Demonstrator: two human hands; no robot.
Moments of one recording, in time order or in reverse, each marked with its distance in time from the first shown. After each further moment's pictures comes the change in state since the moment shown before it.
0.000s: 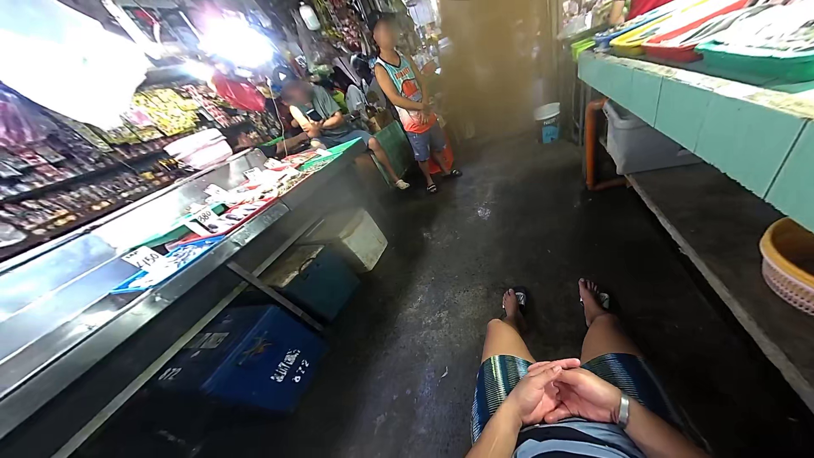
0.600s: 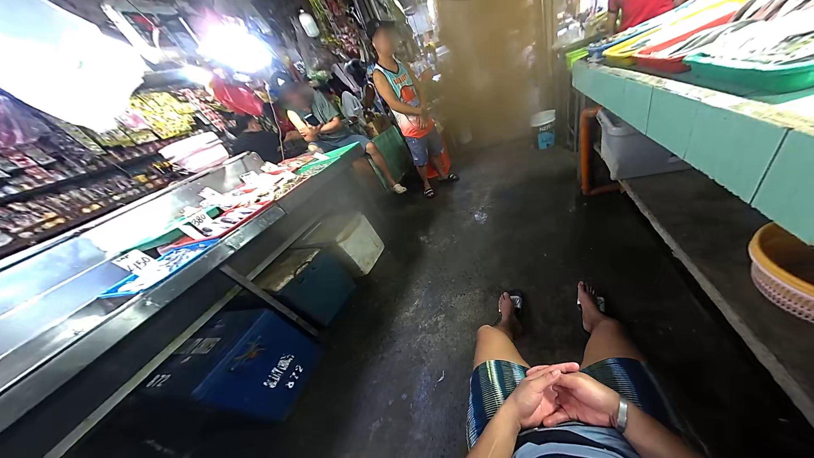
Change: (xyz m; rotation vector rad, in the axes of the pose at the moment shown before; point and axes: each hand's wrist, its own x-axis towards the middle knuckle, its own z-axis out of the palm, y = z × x) left_hand -0.006 0.011 0.021 0.025 0.084 -0.059; right_hand -0.010 -0.004 0.012 -0.001 0.033 0.010
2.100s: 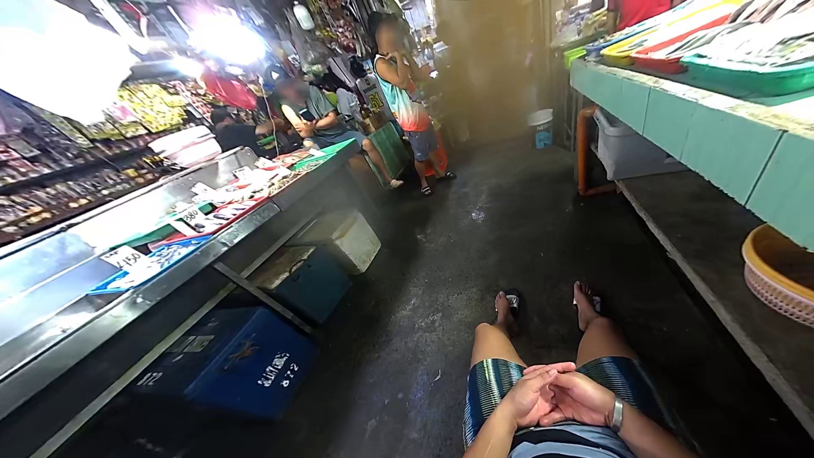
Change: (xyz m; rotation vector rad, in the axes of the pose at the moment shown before) left_hand 0.008 -0.010 -0.015 -0.017 -0.066 0.008; right_hand -0.002 -0.002 0.004 -0.024 0.028 -0.014
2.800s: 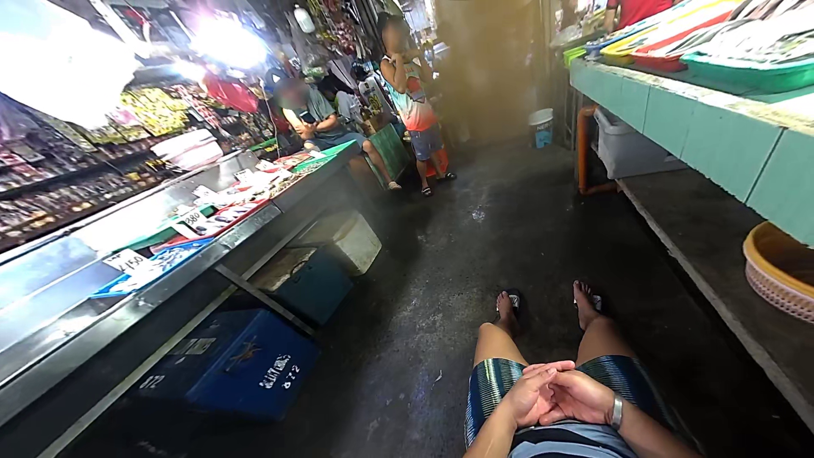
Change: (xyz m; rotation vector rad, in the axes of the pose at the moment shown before) left_hand -0.003 0.004 -0.001 0.002 -0.028 0.032; right_hand 0.006 0.003 -0.006 0.041 -0.082 -0.009
